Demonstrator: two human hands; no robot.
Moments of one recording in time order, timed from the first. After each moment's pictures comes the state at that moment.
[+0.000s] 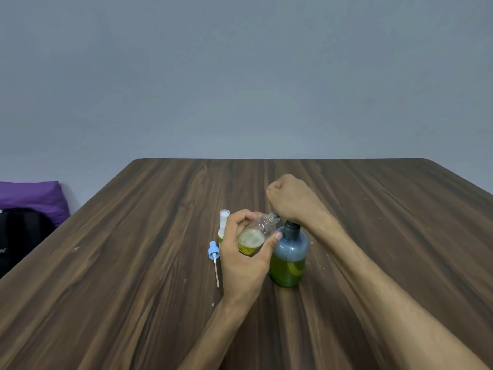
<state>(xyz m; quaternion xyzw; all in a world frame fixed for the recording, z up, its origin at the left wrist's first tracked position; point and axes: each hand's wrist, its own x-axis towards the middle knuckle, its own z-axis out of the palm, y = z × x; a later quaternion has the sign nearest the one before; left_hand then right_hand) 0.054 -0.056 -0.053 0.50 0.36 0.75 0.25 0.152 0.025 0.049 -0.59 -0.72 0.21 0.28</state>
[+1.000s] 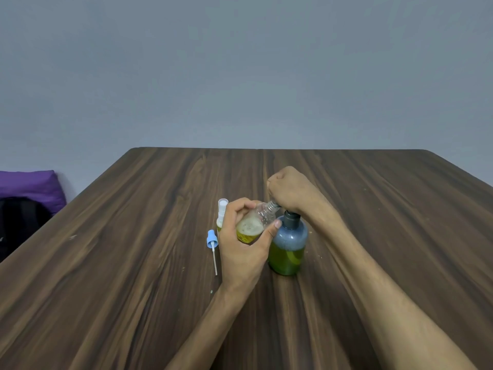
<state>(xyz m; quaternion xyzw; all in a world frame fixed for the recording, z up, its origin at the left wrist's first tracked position) 0.054 -0.053 -0.051 0.50 0.36 0.75 0.25 0.154 0.026 0.047 -0.60 -0.71 0.24 0.28</state>
